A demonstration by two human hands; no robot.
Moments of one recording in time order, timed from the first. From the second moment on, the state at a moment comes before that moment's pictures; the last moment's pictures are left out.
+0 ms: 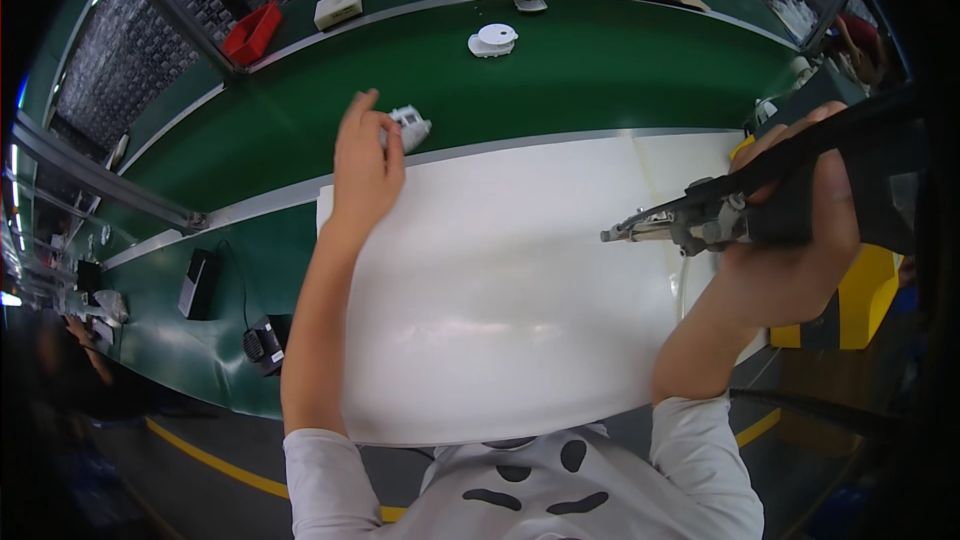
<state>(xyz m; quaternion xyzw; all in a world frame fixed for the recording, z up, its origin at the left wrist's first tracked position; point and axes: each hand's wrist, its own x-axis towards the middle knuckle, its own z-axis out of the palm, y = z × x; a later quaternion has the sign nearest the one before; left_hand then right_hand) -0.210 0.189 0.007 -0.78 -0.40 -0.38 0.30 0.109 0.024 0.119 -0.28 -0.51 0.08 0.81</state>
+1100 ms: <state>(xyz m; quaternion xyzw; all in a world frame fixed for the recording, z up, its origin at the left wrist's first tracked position) -0.103 0.054 -0.059 -0.93 -0.19 -0.25 0.16 0.080 0.039 0.120 -0.32 -0.51 0.15 0.78</state>
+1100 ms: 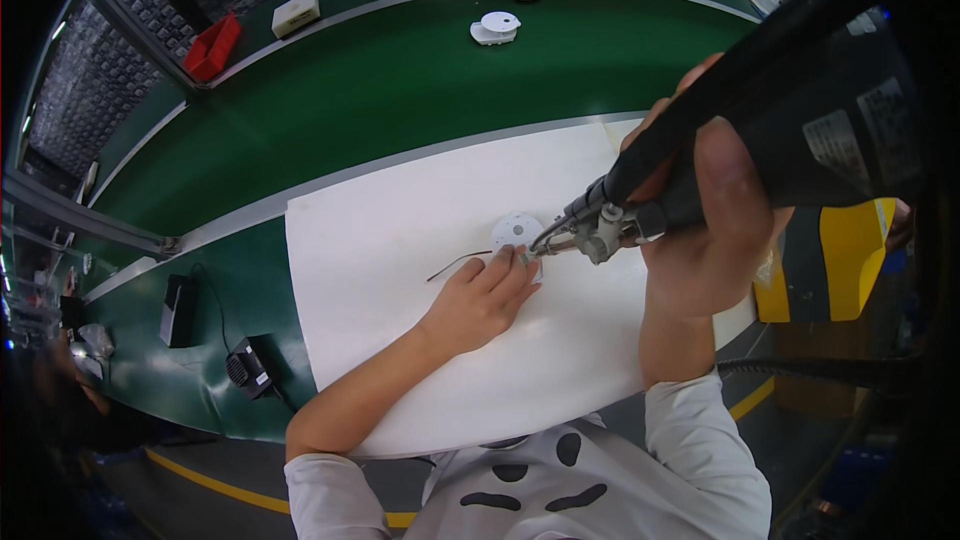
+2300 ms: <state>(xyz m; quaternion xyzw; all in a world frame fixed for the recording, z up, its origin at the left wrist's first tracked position) -0.097 0.053 -0.045 -0.96 -0.14 -0.24 0.09 0.085 0.040 0.123 -0.34 -0.49 0.12 0.79</state>
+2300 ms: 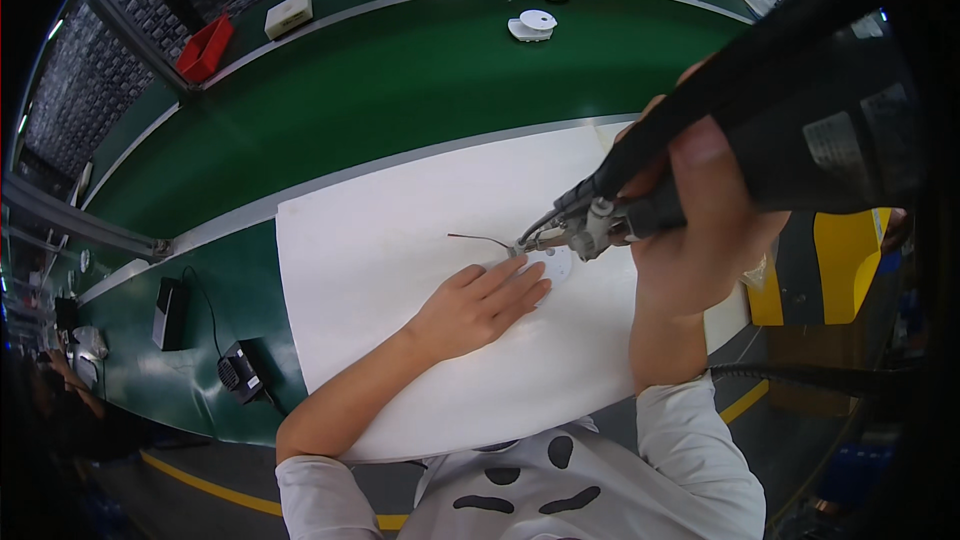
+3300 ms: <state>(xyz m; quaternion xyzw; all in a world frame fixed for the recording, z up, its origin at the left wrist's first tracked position) -0.099 0.055 -0.049 -0.95 -0.13 -0.26 0.07 0.084 0.043 0.104 -0.31 -0.60 0.09 0.73</state>
